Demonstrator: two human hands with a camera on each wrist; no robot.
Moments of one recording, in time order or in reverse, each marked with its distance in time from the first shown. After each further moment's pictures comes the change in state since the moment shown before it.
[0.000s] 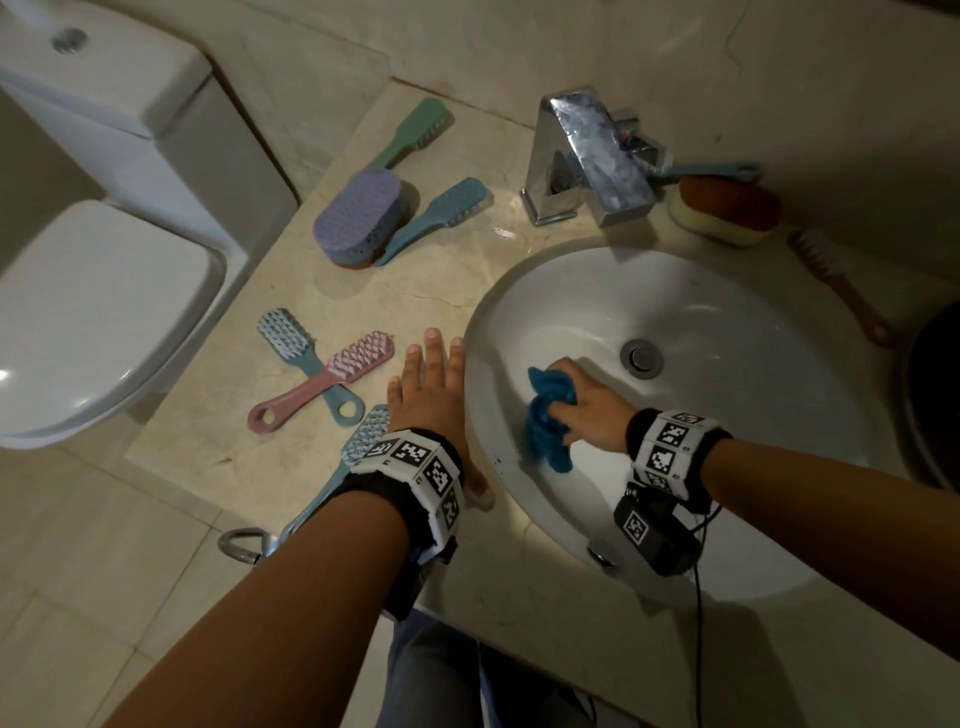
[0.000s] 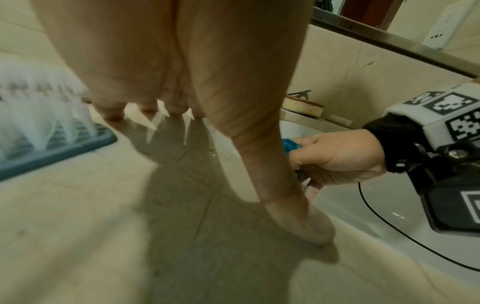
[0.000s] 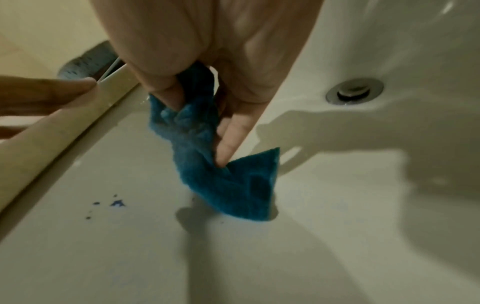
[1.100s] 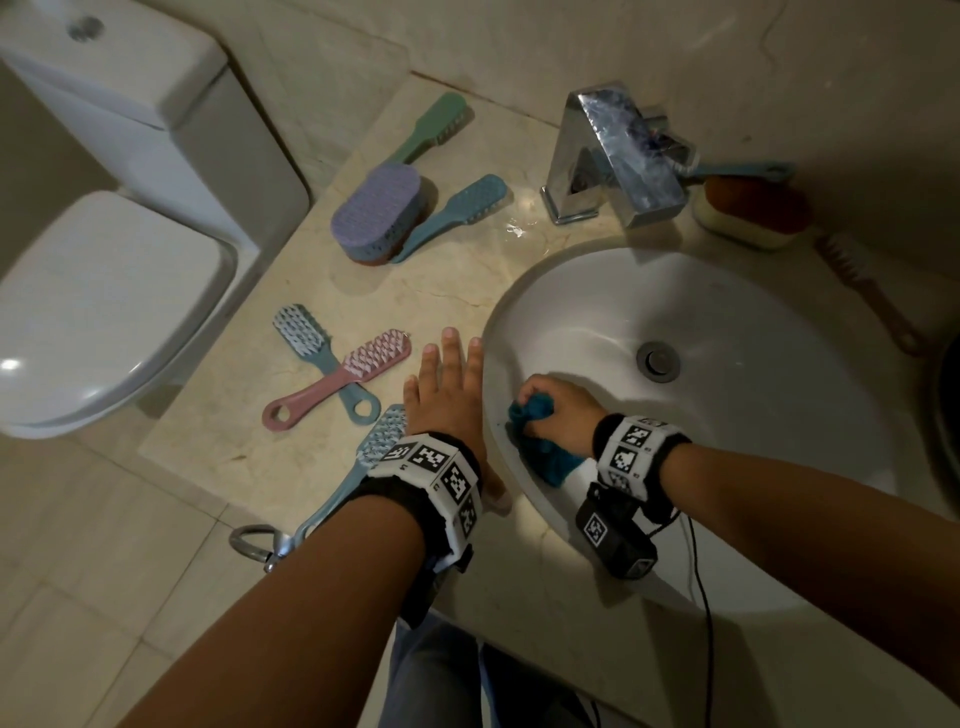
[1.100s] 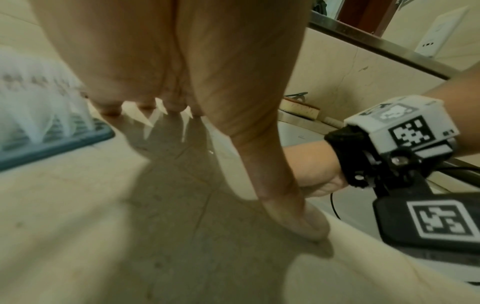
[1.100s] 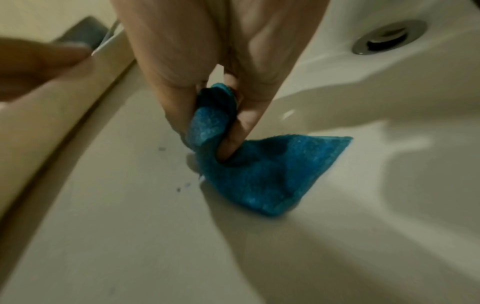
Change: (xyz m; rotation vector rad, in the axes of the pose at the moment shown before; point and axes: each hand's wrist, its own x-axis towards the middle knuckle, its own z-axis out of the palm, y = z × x) left_hand 0.005 -0.001 0.004 0.016 0.010 0.003; right_hand 0.027 -0.006 0.036 -0.225 0.075 -0.040
